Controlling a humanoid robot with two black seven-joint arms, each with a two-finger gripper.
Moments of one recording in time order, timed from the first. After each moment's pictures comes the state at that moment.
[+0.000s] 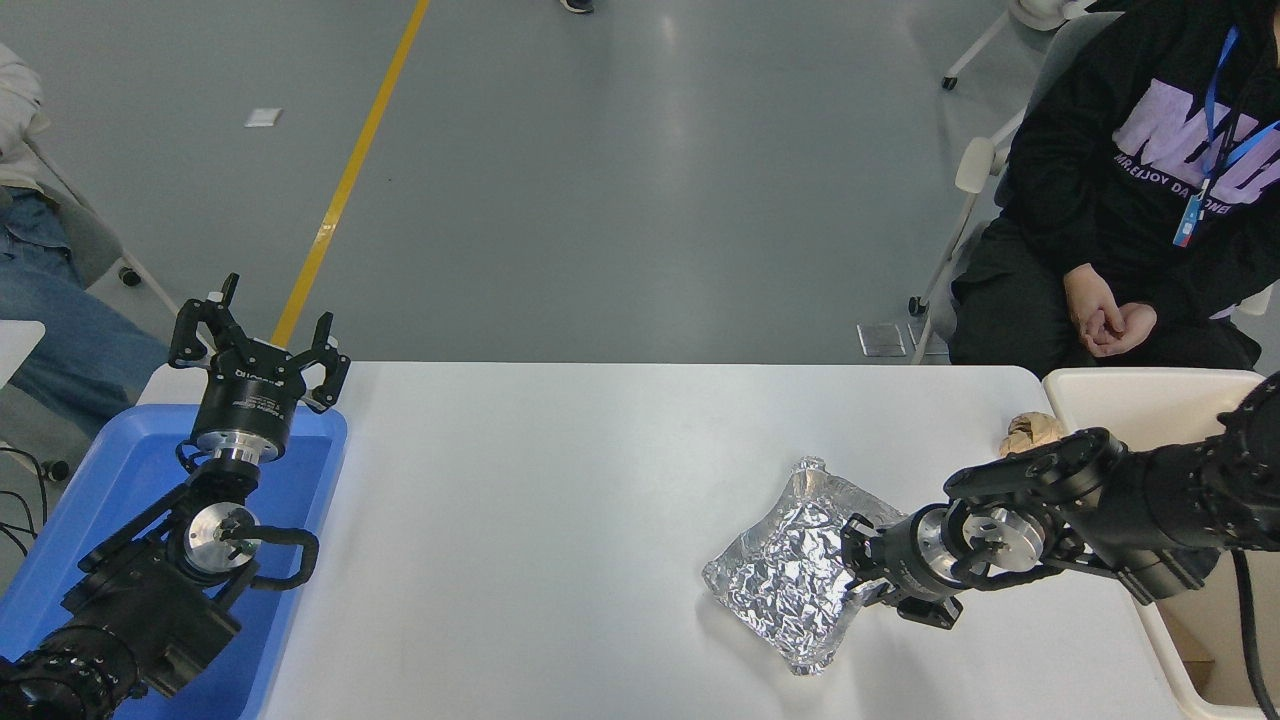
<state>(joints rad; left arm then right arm) -0.60 0.24 -0.90 -0.43 -0.07 -0.57 -0.52 1.24 -0.23 -0.91 1.03 0.34 0.16 -0.19</state>
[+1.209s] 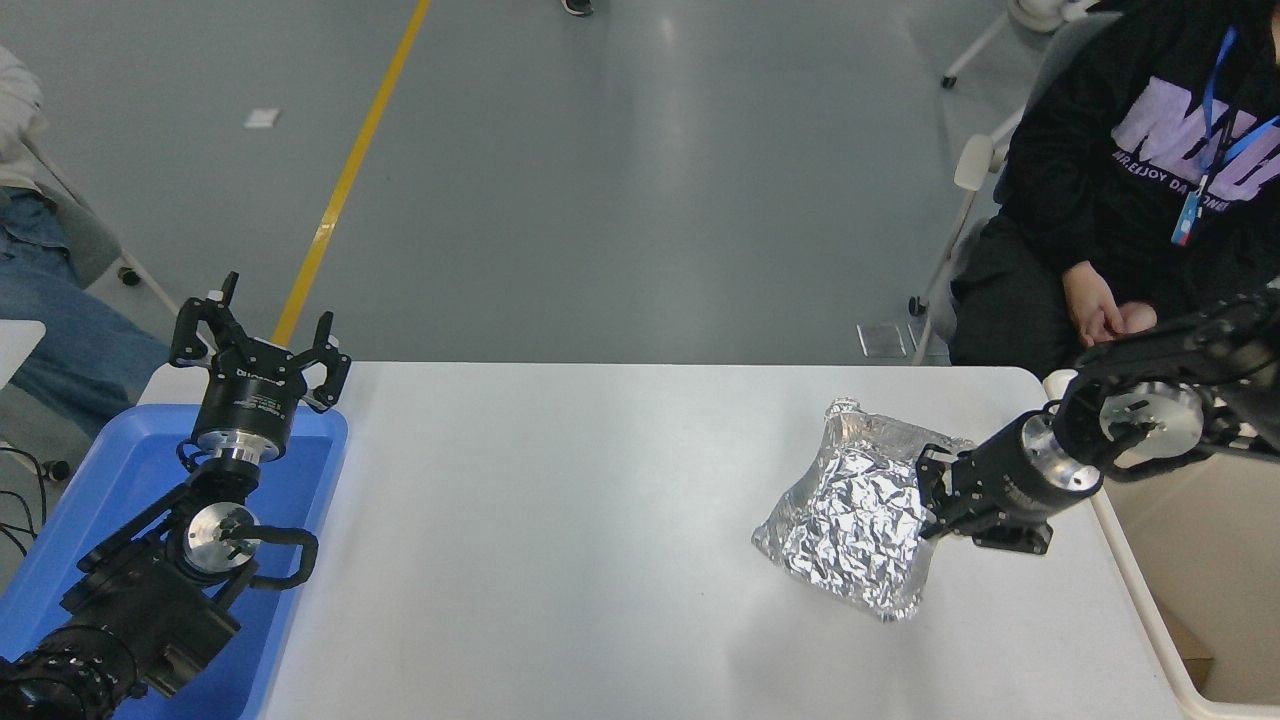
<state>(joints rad) -0.60 0.24 -0.90 -0.43 -0.07 -0.57 -0.51 1.87 -0.48 -1.23 1.34 0.29 0.56 -0.19</state>
